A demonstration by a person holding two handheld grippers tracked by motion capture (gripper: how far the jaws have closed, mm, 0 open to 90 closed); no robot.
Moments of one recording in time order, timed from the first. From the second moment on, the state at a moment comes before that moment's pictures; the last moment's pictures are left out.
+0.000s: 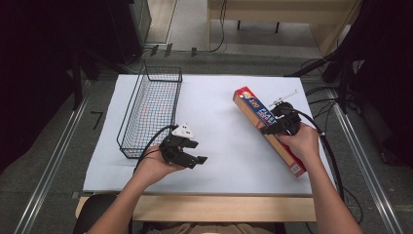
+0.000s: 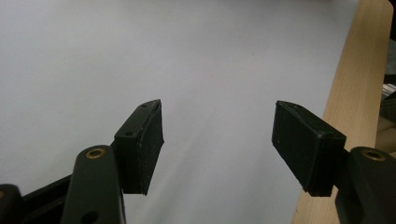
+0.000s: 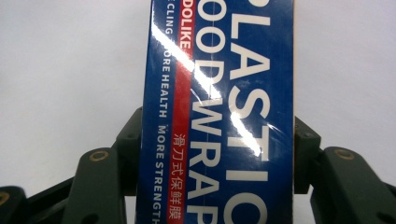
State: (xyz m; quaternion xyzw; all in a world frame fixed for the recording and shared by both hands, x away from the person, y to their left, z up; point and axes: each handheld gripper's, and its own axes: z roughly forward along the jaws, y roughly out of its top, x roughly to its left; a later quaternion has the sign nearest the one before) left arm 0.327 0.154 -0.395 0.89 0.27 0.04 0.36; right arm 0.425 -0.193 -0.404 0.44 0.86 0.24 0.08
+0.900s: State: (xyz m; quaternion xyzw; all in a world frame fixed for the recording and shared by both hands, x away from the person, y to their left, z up) left arm 0.331 0.171 -0.371 0.89 0.24 0.04 0.37; right arm 0.387 -0.142 -0.402 0.23 0.94 0.23 0.02
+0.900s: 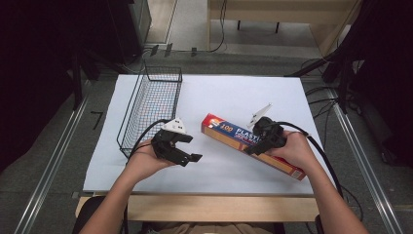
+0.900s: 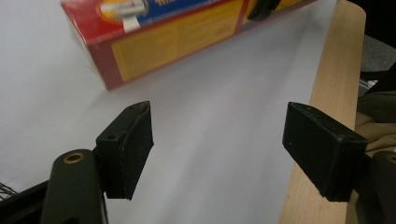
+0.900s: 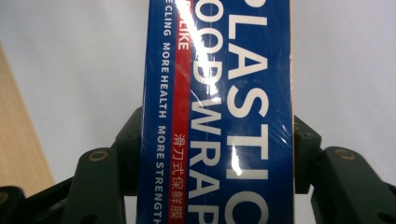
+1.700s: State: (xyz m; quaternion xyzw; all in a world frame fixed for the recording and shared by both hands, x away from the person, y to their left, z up) left arm 0.354 0.123 -0.353 0.95 0.09 0.02 0.31; right arm 0.358 -0.104 -0.386 0.08 0.97 0.23 -0.01
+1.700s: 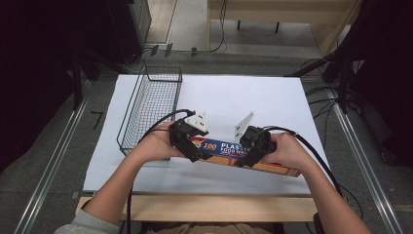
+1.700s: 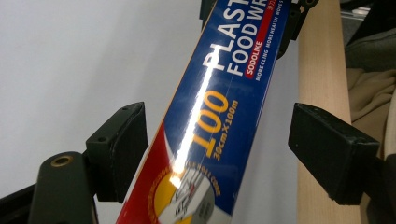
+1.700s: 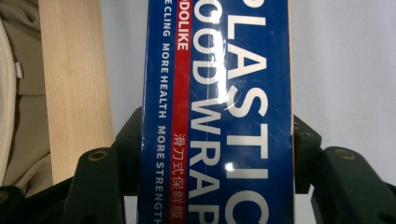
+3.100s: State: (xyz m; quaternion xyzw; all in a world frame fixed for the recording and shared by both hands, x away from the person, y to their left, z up) left arm 0.350 0.098 -0.384 0.97 0.06 -0.02 0.24; right arm 0.349 -0.081 -0.386 0.02 0.97 0.25 0.00
